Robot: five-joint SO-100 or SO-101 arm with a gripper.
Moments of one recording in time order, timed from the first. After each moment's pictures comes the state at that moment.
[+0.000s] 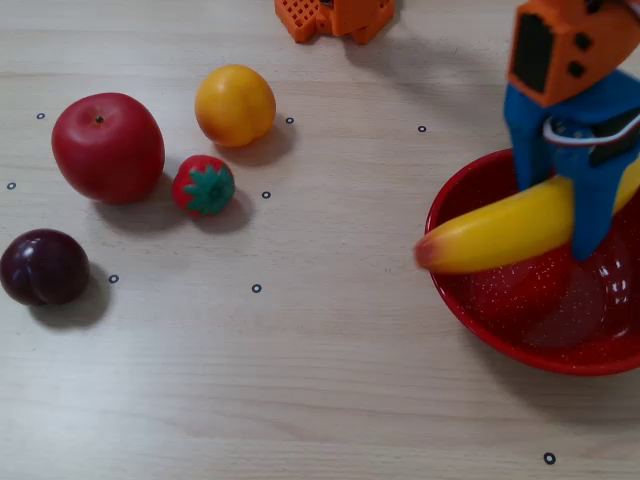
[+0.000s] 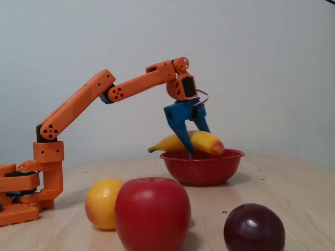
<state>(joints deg) 23.8 43.9 20.0 97.7 10.4</state>
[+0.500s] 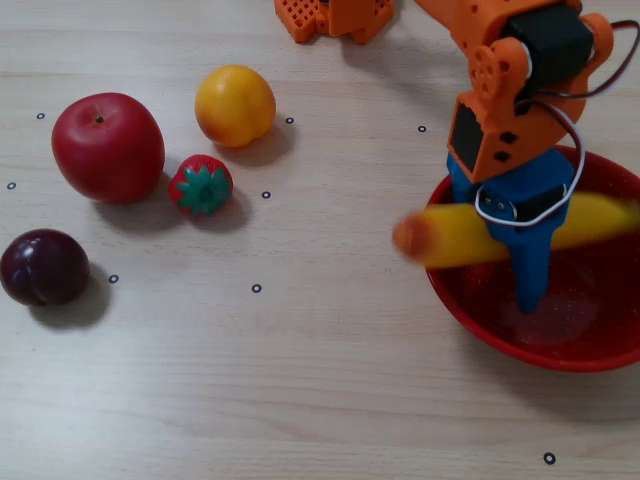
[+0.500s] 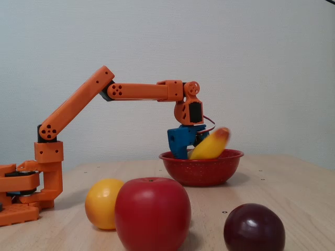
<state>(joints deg) 20.5 46.3 43.1 88.3 14.7</state>
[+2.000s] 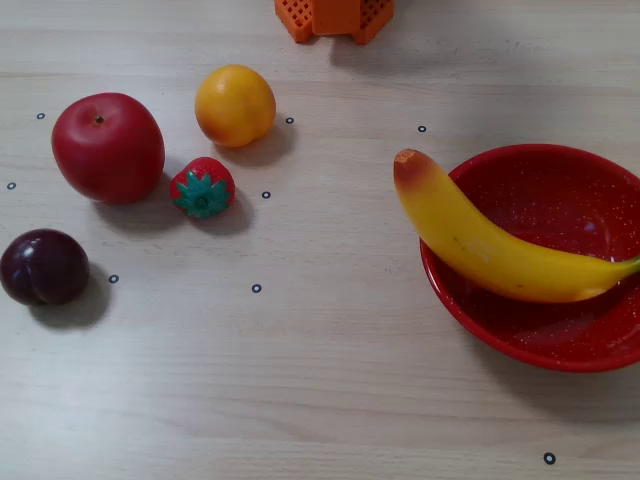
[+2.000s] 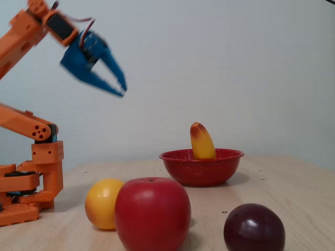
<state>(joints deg) -0.4 160.1 114.2 89.7 -5.7</state>
